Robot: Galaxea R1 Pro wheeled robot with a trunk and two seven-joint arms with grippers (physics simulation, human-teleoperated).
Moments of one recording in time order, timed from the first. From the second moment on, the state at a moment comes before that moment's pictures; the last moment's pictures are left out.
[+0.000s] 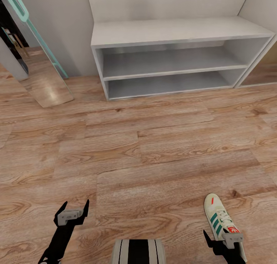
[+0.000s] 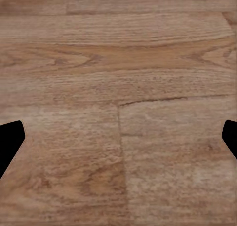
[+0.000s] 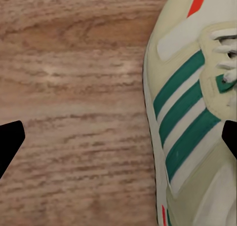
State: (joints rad) left arm -0.05 -0.11 0.32 -1.25 -0.05 -0.34 -0.25; right arm -0.27 -0.24 -0.09 -0.42 -0.10 -0.56 0.26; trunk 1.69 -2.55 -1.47
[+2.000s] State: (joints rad) left arm -0.11 0.15 0.33 -1.07 0.11 -0.34 -0.42; right arm 0.10 -0.24 -0.42 -1.04 -0.11 -0.38 0.31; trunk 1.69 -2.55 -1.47
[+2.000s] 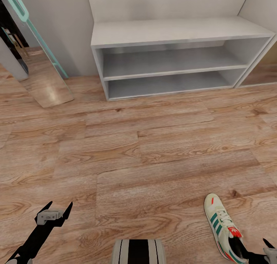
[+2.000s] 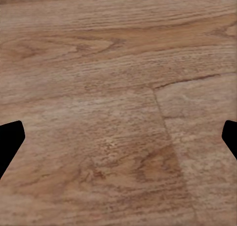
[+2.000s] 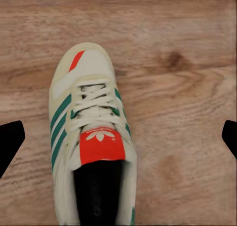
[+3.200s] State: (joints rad) left arm -0.11 0.15 0.33 -1.07 0.11 -0.36 -0.42; right arm -0.05 -0.29 -0.48 -0.74 -0.10 -0.44 0.45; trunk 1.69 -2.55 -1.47
